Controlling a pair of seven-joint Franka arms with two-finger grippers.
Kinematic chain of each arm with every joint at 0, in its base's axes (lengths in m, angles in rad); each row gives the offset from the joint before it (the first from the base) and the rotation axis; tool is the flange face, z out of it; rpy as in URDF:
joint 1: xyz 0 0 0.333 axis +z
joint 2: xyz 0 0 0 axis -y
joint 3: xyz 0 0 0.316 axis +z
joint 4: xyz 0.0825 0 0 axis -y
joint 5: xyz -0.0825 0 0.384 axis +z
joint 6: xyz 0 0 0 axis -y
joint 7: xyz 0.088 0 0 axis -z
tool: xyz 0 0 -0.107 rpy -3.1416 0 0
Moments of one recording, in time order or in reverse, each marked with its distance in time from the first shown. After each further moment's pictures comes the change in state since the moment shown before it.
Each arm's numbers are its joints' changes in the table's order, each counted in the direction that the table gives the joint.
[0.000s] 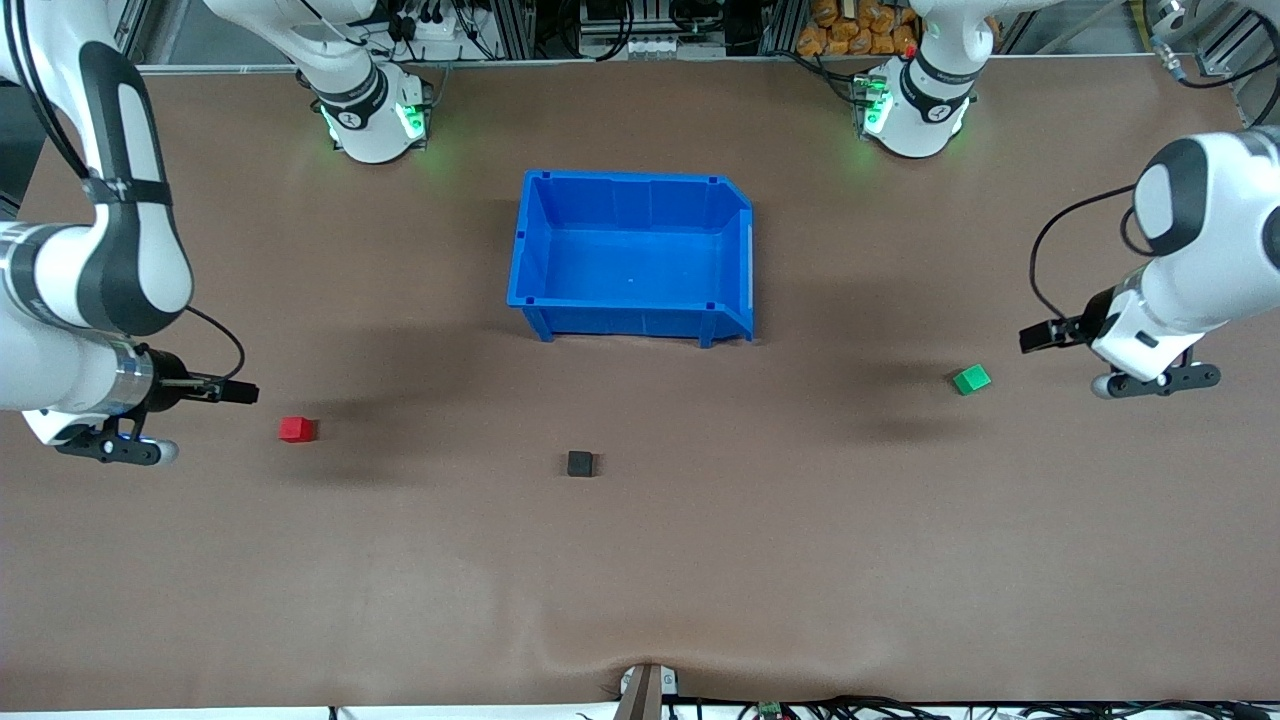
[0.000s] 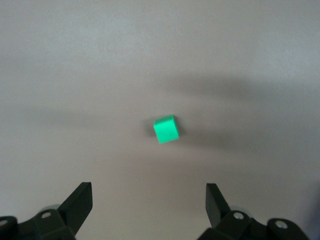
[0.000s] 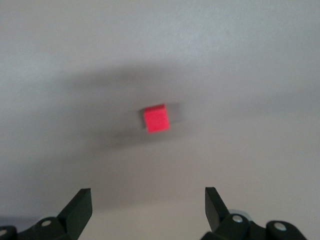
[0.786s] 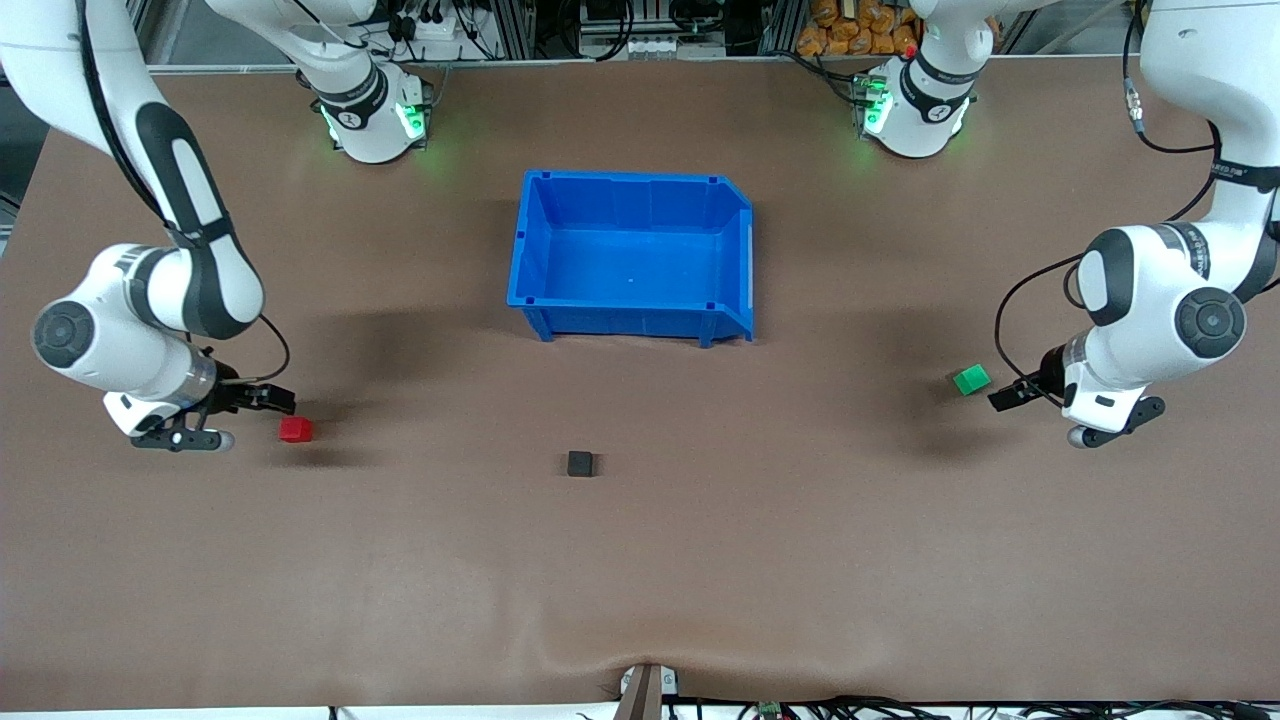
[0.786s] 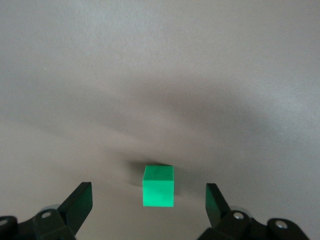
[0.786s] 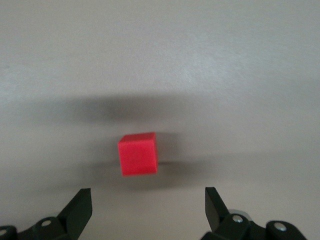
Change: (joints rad) left arm 0.033 -0.222 -0.002 -0.023 0.000 0.244 -0.297; right arm -0.024 -0.066 0.014 -0.285 0.032 0.489 -0.140
